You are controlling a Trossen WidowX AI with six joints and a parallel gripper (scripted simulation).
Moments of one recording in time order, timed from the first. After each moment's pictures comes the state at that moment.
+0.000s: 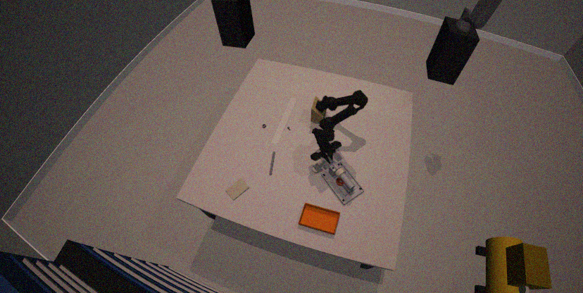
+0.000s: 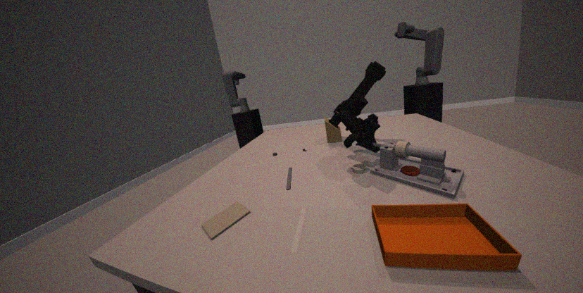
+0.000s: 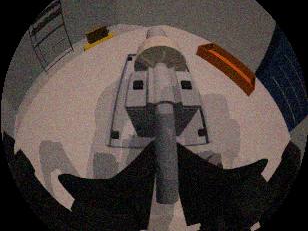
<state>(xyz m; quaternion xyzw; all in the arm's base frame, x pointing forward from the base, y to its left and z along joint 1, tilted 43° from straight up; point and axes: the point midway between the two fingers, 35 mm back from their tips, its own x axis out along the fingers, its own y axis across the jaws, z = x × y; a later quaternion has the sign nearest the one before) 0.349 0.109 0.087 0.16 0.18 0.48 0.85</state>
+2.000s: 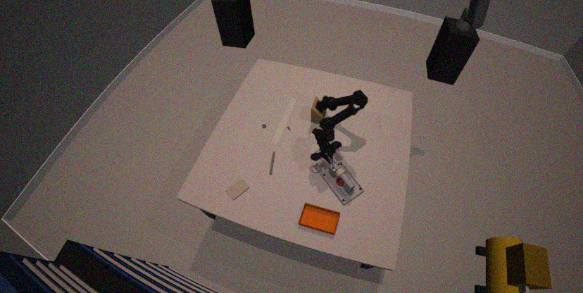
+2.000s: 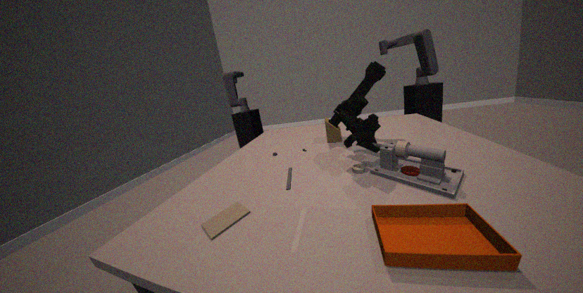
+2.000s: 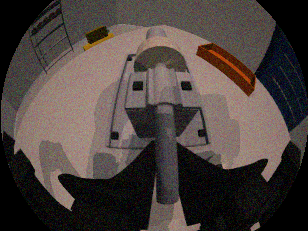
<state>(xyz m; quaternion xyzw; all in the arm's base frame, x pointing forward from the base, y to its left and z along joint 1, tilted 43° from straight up) 0.350 0.110 0.088 0.16 0.18 0.48 0.85</state>
